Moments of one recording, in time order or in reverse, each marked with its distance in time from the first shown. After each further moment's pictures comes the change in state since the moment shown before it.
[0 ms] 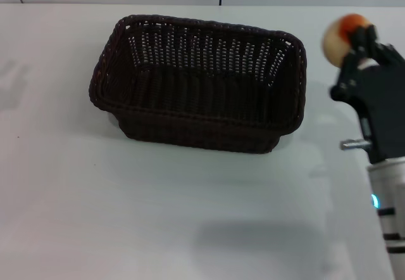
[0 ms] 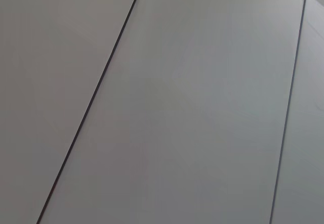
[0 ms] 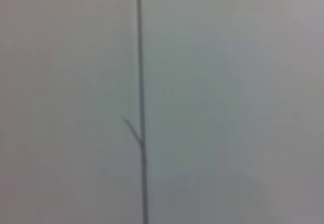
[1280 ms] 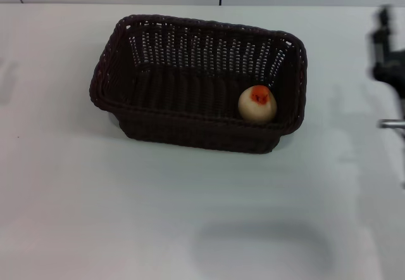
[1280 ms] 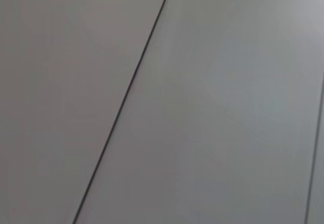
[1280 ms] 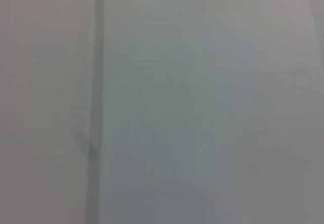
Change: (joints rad) left arm -0.014 -0.003 -0.024 0.043 -0.009 0.056 0.045; right arm -0.020 -0.032 0.131 -0.040 -0.028 0.001 0.120
